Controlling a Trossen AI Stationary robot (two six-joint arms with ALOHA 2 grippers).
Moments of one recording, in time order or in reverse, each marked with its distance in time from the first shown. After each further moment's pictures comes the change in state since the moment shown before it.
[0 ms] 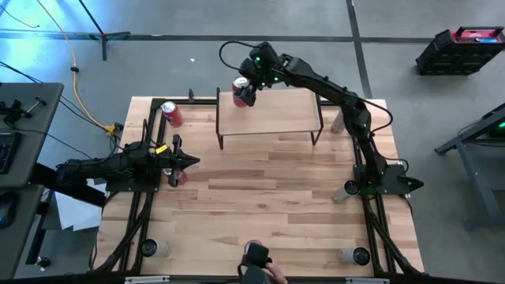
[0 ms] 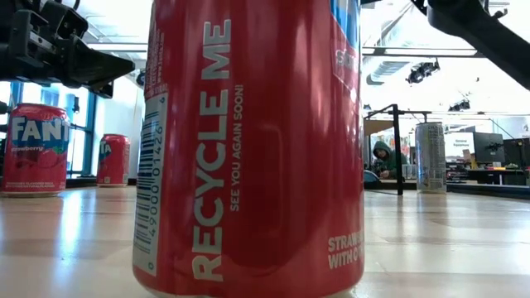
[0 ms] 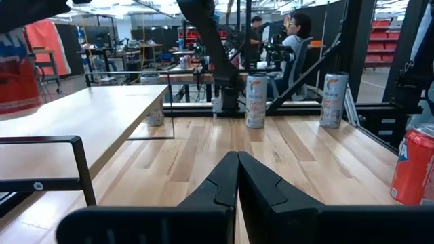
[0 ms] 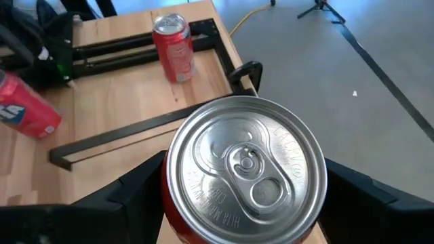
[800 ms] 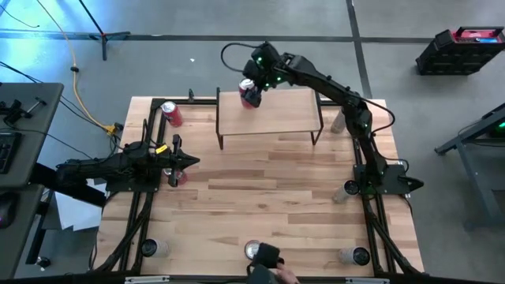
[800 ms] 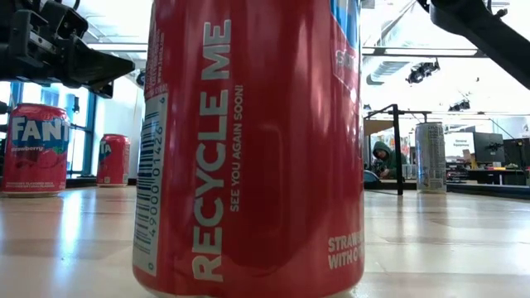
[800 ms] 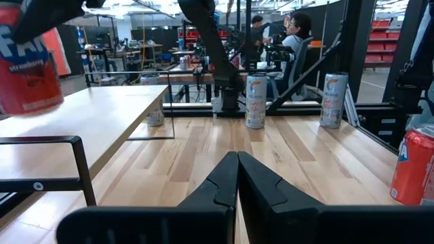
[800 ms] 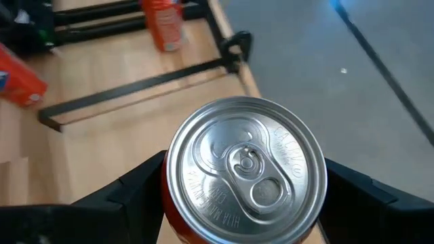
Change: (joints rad) left arm 0.000 0.000 0.000 0.000 0.000 0.000; right arm -0.013 -0.024 0.027 -0.150 0.057 -0.043
